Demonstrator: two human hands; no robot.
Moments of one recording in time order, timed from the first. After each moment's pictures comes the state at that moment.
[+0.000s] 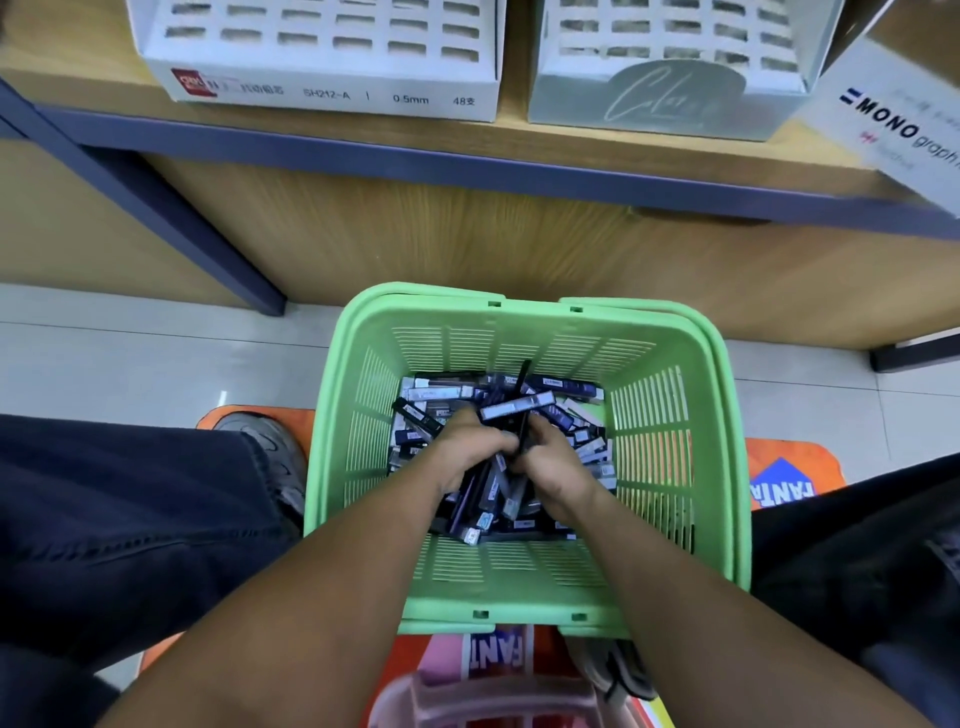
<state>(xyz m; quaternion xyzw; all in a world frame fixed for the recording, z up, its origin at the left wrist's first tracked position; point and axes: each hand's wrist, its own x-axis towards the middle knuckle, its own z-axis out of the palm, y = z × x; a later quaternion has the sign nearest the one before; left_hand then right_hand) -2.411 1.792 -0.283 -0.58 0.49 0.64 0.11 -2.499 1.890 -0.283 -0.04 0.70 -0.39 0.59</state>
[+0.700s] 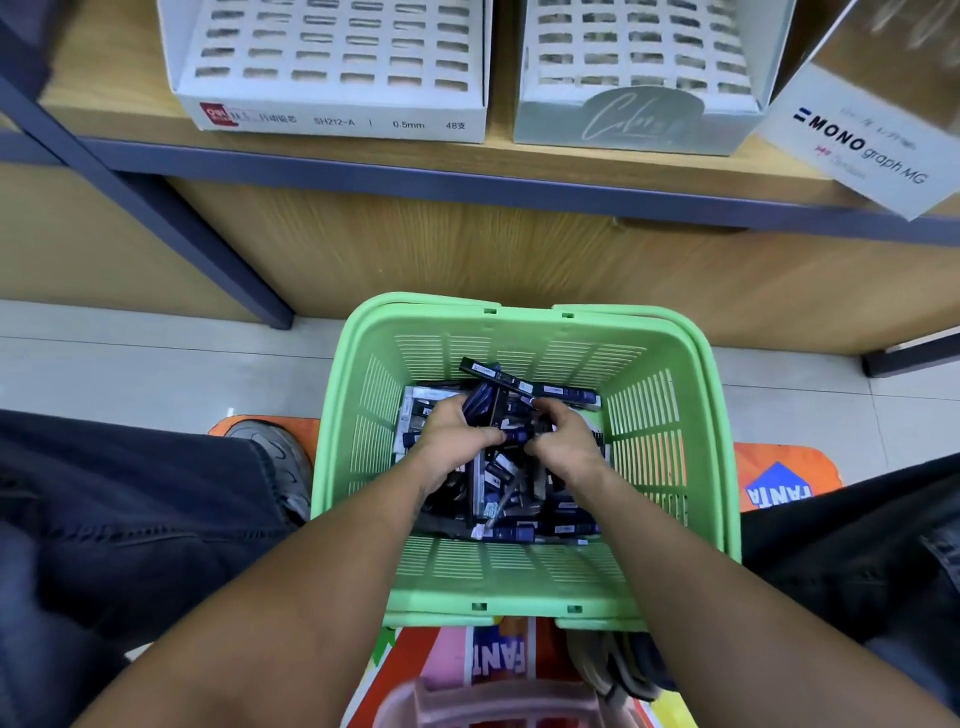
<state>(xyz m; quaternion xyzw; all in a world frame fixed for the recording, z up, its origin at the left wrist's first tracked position) -2.399 1.782 -0.270 -0.55 0.54 0.64 0.01 -2.525 1.881 -0.261 -0.13 0.81 -0.29 0.49</state>
